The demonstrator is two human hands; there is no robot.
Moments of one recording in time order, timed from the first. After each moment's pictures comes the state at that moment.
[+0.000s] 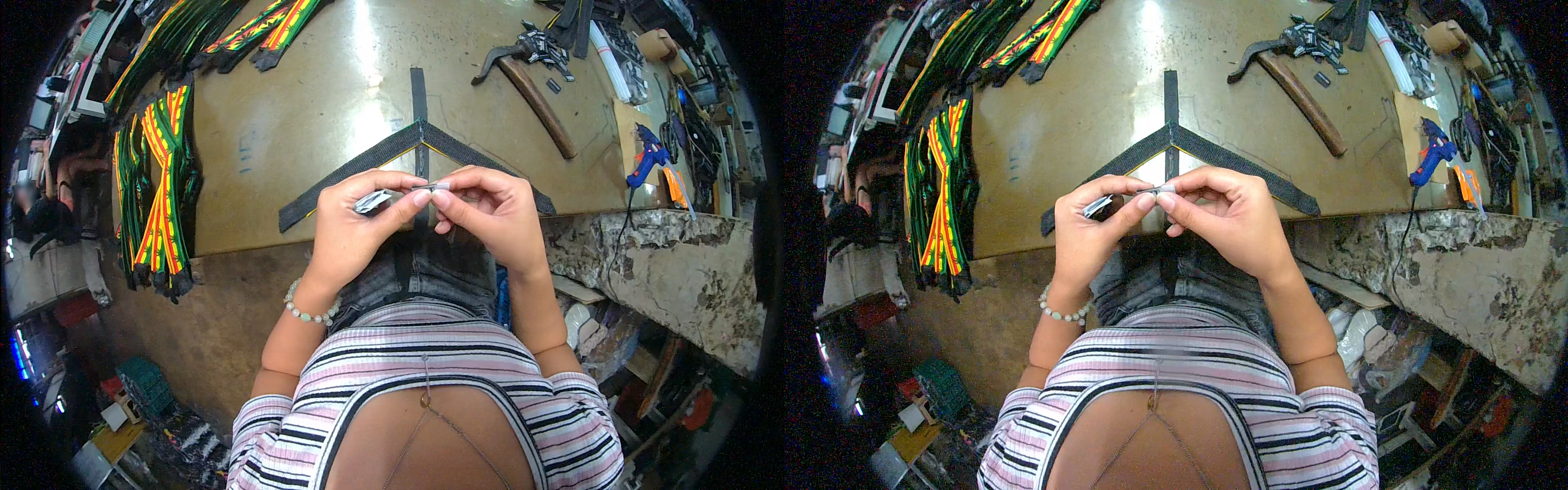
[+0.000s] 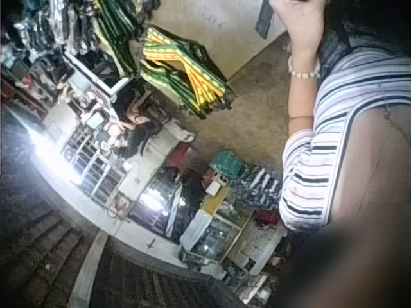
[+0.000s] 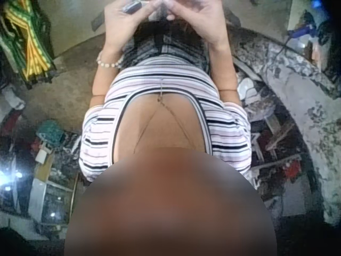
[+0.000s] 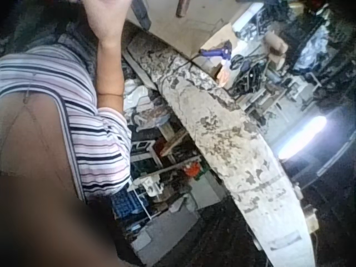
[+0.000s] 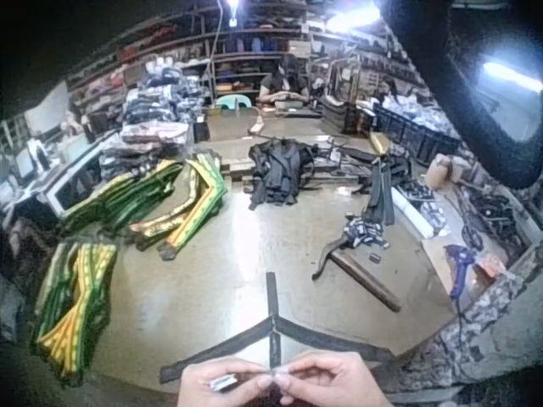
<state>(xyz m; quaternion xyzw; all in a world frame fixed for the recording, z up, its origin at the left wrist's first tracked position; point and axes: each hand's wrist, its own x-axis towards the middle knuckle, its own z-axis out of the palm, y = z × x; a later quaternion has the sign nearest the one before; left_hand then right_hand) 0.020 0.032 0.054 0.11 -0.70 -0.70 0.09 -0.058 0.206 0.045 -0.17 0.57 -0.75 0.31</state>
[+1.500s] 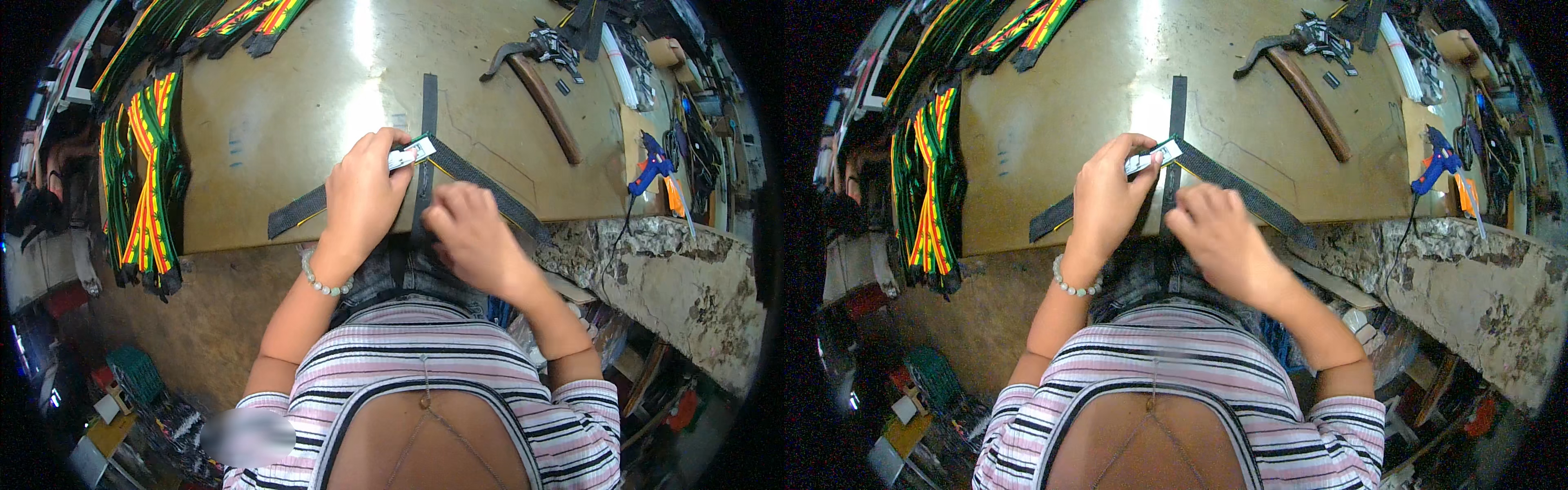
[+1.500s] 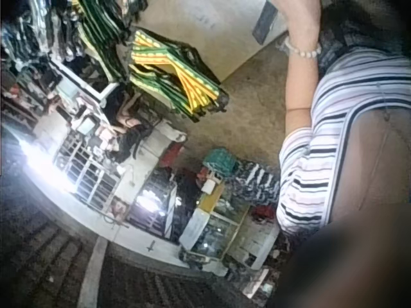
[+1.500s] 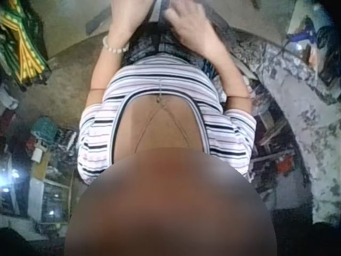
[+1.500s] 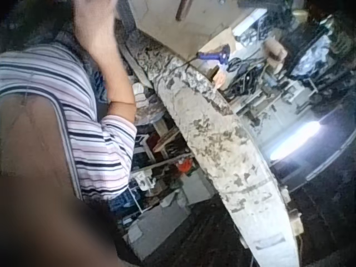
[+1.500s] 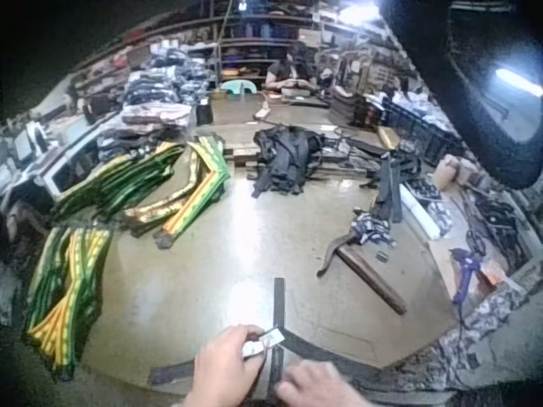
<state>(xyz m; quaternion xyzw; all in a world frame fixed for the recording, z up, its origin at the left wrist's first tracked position) -0.020 0.031 0.011 0.16 -0.90 -0.39 0.12 -0.055 0.207 0.032 -0.53 0.82 -0.21 0.06</state>
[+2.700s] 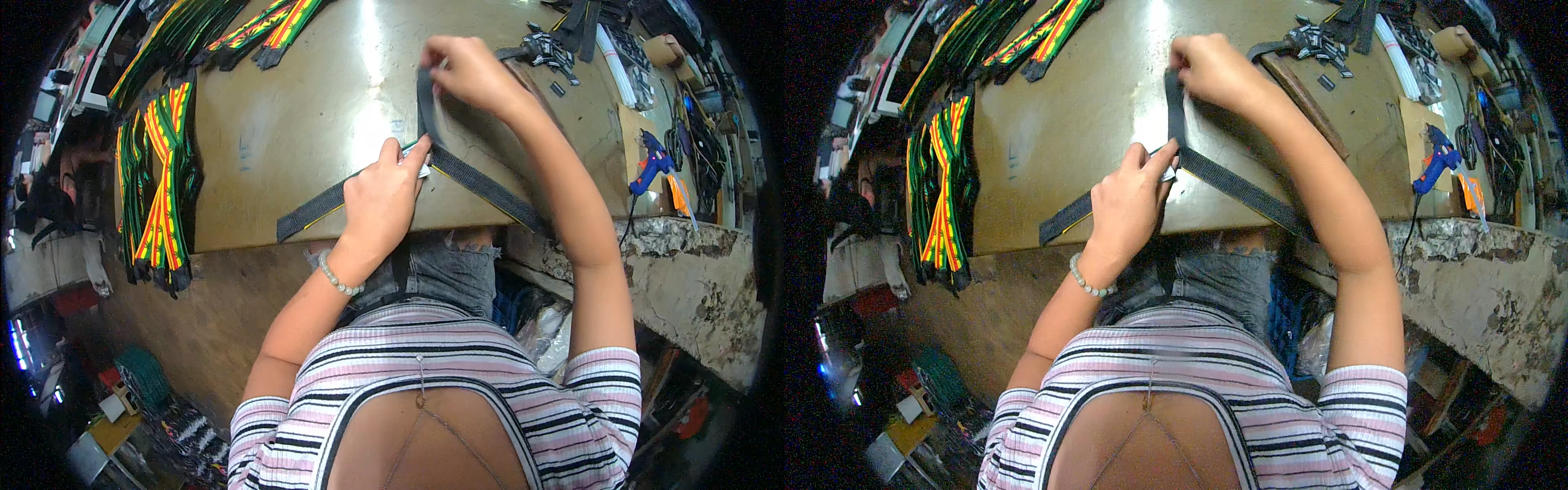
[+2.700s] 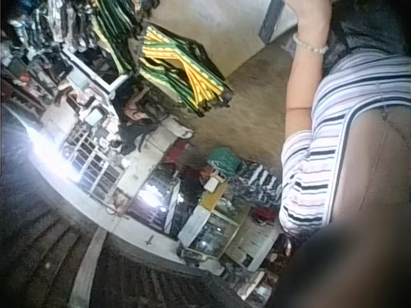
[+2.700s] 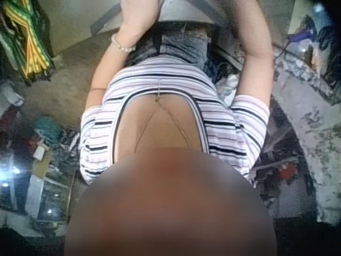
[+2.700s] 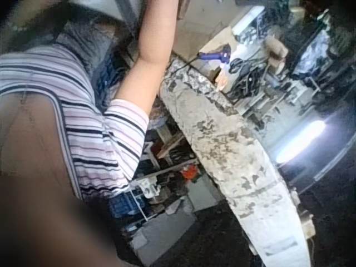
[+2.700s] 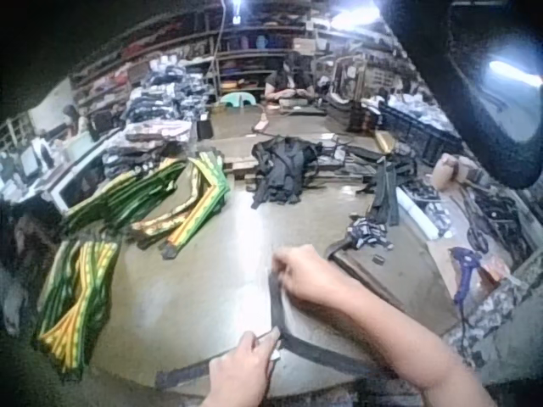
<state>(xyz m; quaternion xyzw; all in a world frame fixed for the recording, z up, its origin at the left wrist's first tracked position) -0.016 0.050 0.009 0.08 -0.97 -0.19 0.09 -0.224 0.143 0.038 -0.47 0.83 -0.29 0.06</state>
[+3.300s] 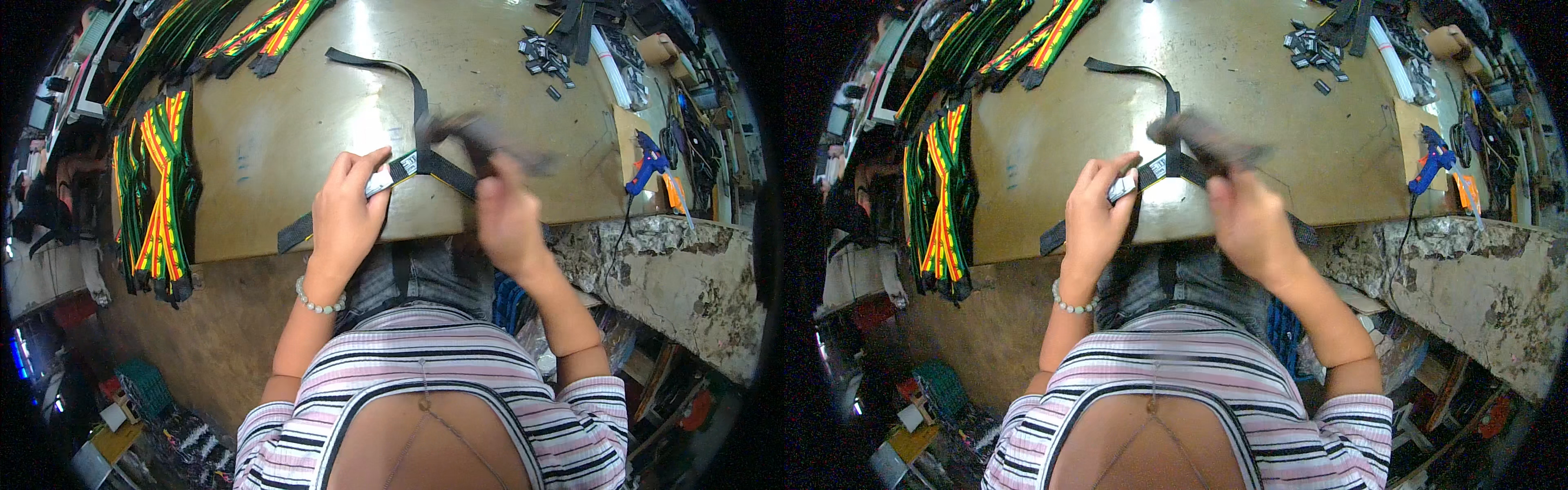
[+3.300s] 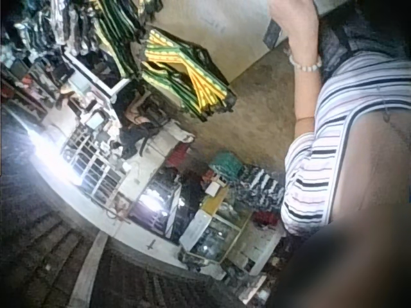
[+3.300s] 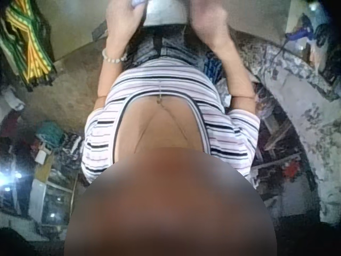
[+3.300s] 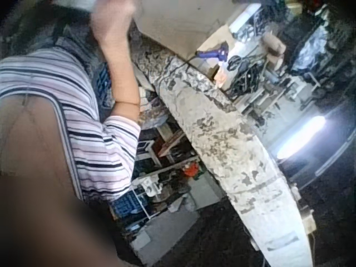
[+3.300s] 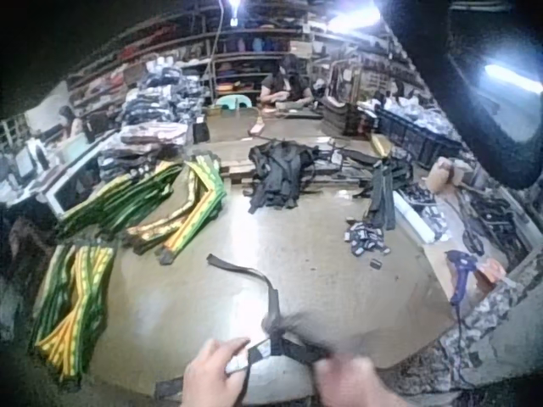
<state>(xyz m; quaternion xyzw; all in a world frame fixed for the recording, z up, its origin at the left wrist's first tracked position) 0.002 0.022 0.016 0.14 -0.90 -0.37 0.16 -0.075 0.215 0.050 -0.25 0.89 -0.39 0.04</state>
